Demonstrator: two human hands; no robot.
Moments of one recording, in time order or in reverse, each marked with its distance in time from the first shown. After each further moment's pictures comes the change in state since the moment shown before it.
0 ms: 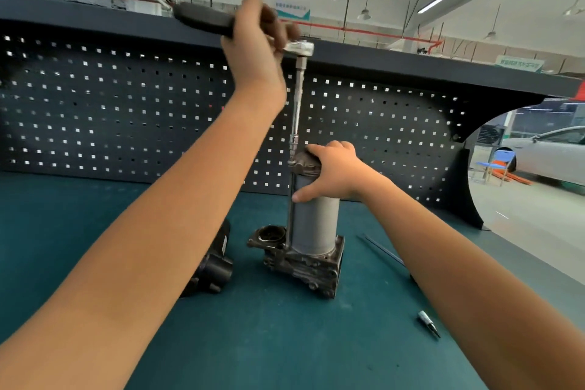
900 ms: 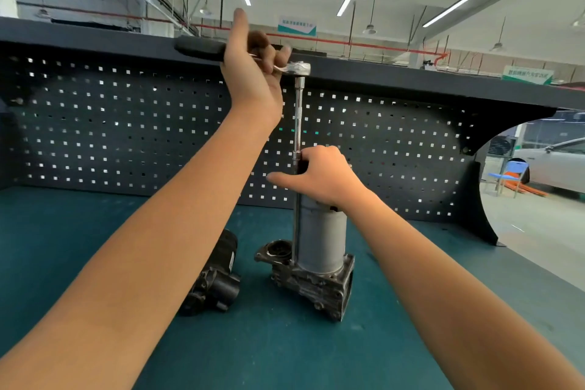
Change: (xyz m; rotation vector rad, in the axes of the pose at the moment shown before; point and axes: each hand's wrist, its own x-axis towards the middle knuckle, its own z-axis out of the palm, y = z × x) left_hand 0.016 0.002 -0.012 -0.168 0.053 -0.115; right_hand 0.014 -0.025 0.005 0.260 0.341 -0.214
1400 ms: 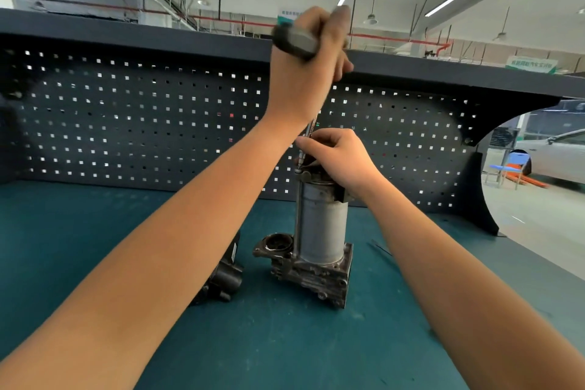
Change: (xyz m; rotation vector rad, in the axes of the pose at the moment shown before) left_hand -0.034 -0.014 0.019 0.766 -0.440 0.404; right_hand -0.010 0.006 -0.013 0.561 0.105 0.115
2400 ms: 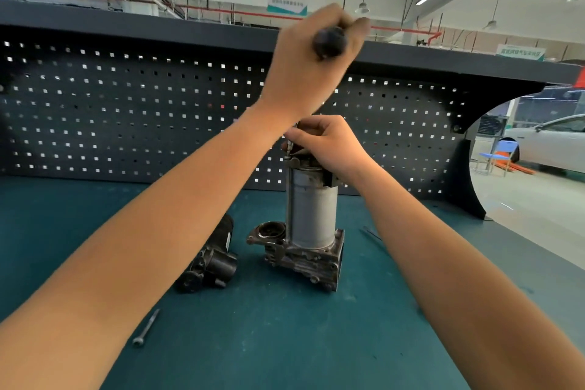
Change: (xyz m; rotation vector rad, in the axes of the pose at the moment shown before) left_hand -0.005 0.003 0.005 0.218 -0.164 0.073; right_hand -0.002 -0.001 0.000 0.041 -0.026 -0.007
